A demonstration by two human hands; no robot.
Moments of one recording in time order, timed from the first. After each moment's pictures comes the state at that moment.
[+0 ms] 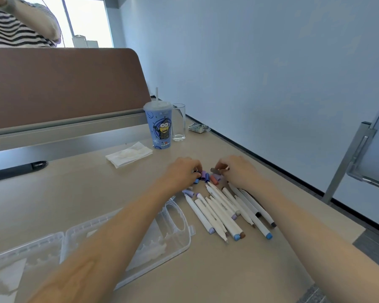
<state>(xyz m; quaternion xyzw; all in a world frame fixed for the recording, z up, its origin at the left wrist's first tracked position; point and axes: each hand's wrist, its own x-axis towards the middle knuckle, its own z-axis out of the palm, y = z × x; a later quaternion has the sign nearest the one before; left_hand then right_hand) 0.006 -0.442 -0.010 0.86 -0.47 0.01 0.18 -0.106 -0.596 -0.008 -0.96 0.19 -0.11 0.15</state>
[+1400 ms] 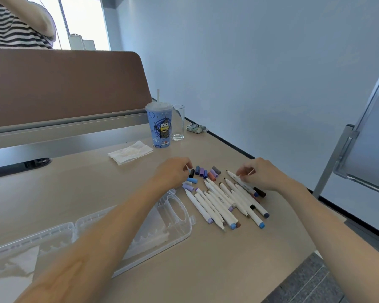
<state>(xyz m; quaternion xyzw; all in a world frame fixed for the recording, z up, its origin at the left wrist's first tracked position) 0.000 -0.413 -0.003 0.88 -0.42 -0.03 0.22 -0.176 -0.609 0.012 -0.95 0.22 -0.08 0.23</state>
